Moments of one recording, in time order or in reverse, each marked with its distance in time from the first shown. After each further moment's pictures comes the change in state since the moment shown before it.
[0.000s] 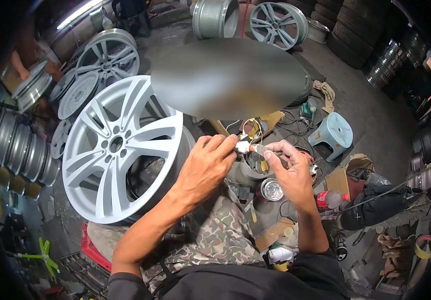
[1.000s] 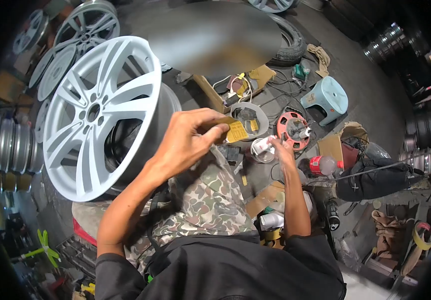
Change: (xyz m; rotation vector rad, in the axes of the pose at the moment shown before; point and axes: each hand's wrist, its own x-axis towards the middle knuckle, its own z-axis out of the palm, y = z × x) left_hand -0.014 0.015 0.007 -0.916 -0.056 -0.525; right_hand -0.057 0.267 -0.077 0.062 0.217 0.721
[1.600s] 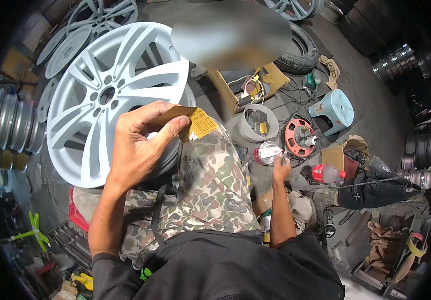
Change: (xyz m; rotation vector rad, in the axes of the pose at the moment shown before) left_hand -0.063 0.018 -0.080 -0.118 0.286 -0.094; right_hand 0.010 0.116 0.024 -0.339 0.670 -0.279
